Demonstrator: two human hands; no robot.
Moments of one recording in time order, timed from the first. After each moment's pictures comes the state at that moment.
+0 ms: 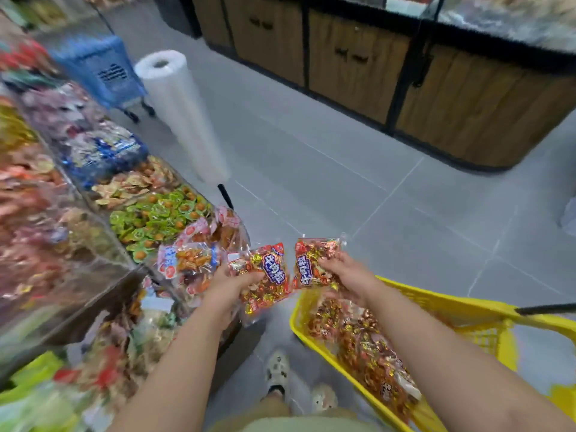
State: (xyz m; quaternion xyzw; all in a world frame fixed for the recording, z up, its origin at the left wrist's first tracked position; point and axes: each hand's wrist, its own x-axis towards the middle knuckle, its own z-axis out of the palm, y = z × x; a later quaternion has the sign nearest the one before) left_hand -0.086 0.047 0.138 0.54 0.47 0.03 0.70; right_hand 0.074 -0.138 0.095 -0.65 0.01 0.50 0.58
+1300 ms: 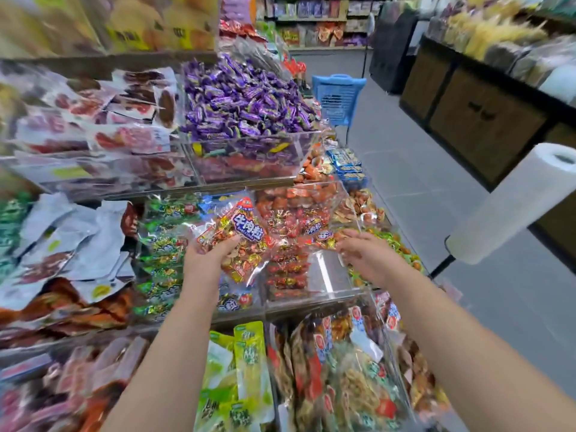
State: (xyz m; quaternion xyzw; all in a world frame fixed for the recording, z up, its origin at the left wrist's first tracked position) left_hand -0.448 0.405 0.206 0.33 0.55 0.46 0.61; right_hand -0.176 0.335 0.204 -0.63 -0.22 0.54 0.51
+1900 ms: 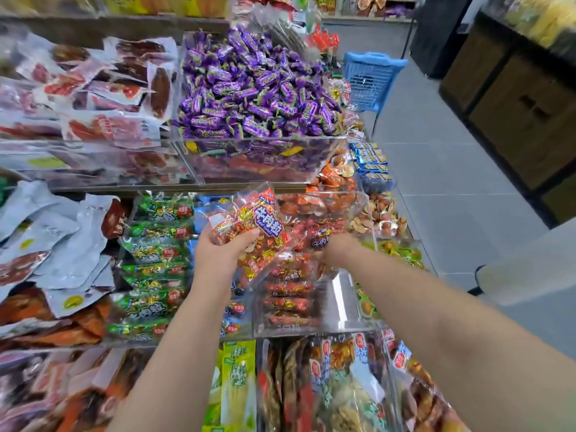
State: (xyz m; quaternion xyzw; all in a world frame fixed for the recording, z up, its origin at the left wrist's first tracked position) left_hand -0.398 0.451 0.205 0.35 0.56 0.48 0.58; right_hand -0.170 0.480 0.150 -0.73 -0.61 0.17 -0.27
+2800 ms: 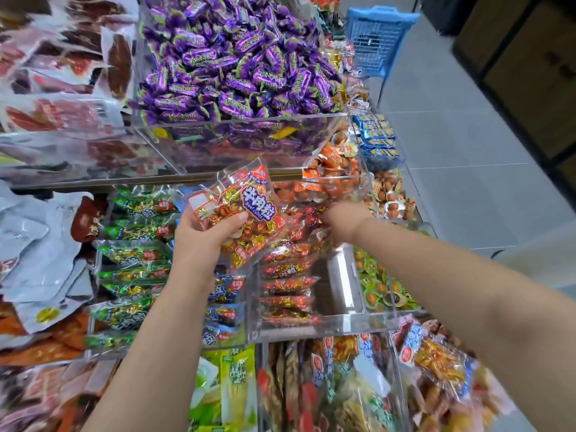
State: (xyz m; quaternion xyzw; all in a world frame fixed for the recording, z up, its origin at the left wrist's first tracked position) left_hand -0.393 0.478 0.209 0.39 0.54 0.47 0.58; right_hand -0.138 0.509 0.149 -0.65 -0.72 0.07 -0.23
